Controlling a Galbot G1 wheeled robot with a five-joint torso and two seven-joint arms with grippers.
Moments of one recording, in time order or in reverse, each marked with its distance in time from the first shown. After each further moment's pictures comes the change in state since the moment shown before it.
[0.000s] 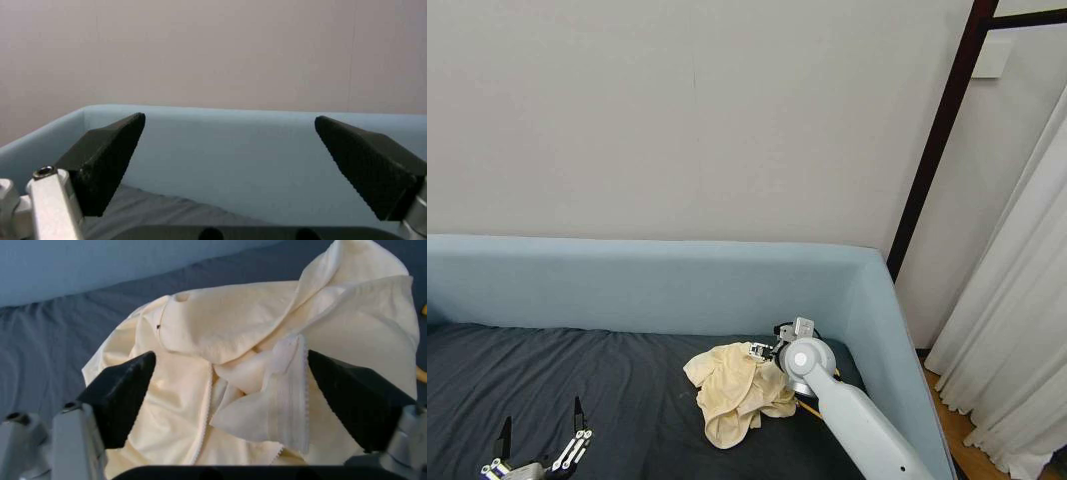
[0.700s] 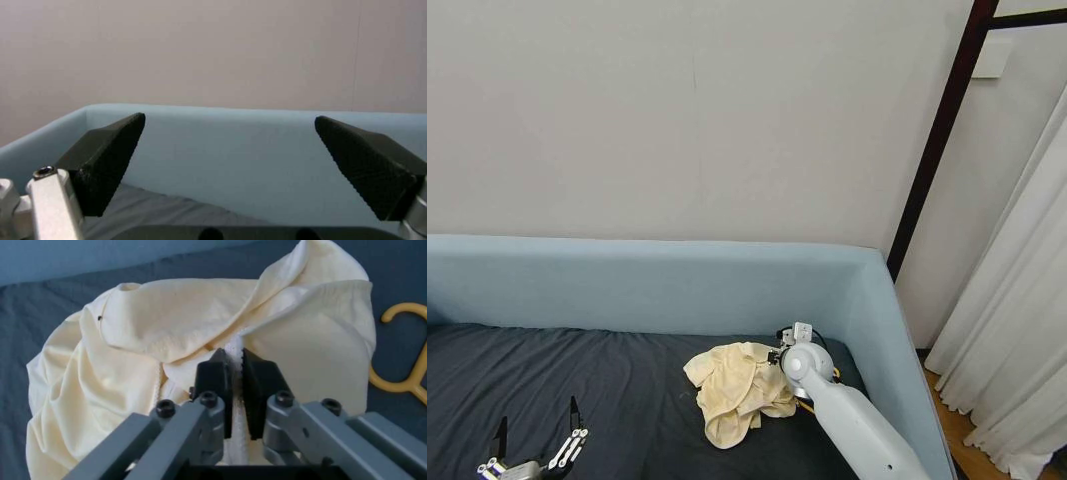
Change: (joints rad) left arm -0.020 0.005 0.000 0.019 -0.004 0.002 -0.007; right arm -0.010 -0.033 -0.016 -0.031 -0.081 -0.003 -0.044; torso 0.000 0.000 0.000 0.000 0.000
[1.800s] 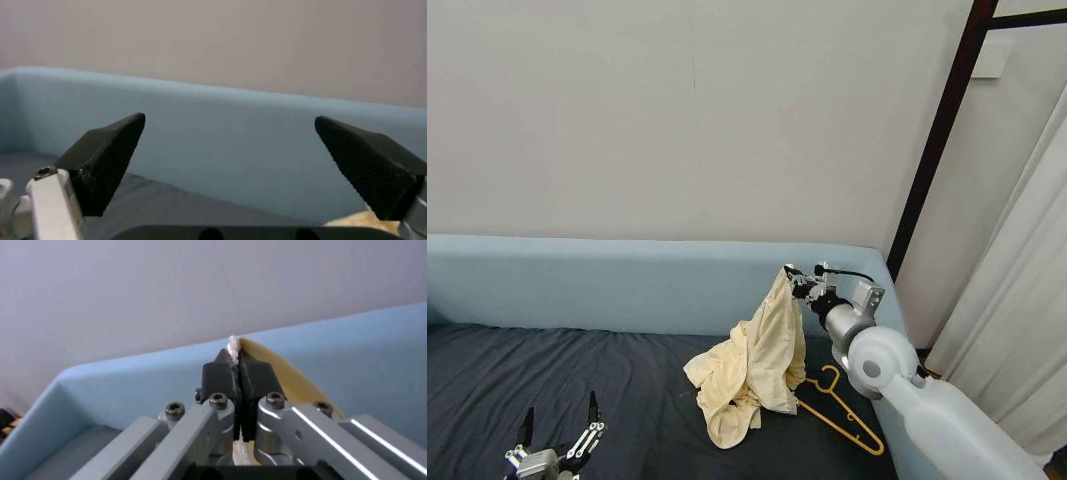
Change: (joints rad) left arm -0.085 0.123 0.071 0.072 -0.237 0.047 0.151; right arm -0.108 -0.384 0.042 0.646 0.020 0.446 -0.374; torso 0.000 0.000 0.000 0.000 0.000
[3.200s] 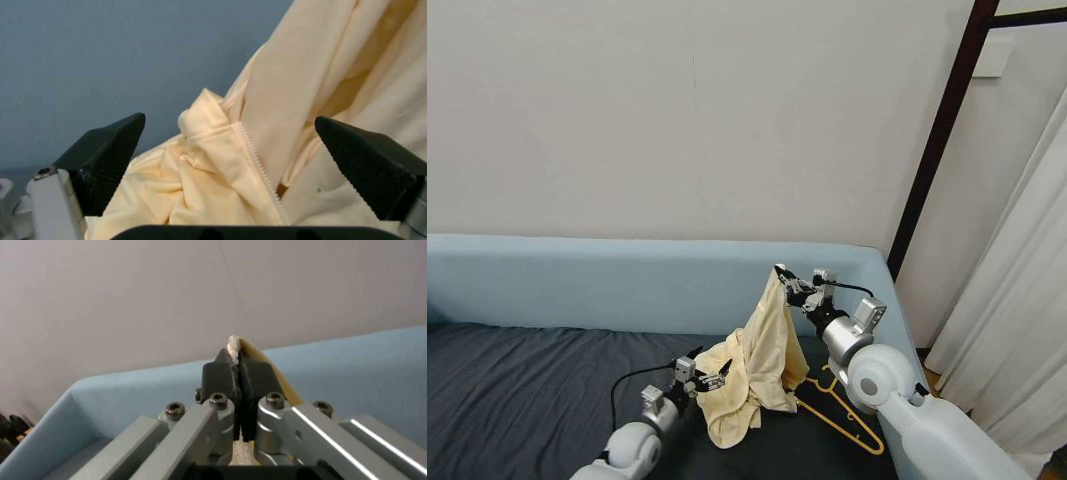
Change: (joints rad) left arm -0.847 0.088 0.546 0.774 -0.269 0.227 0.387; right arm -0.002 0.036 0.012 -0.106 -0.069 0.092 -0.142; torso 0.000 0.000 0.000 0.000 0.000
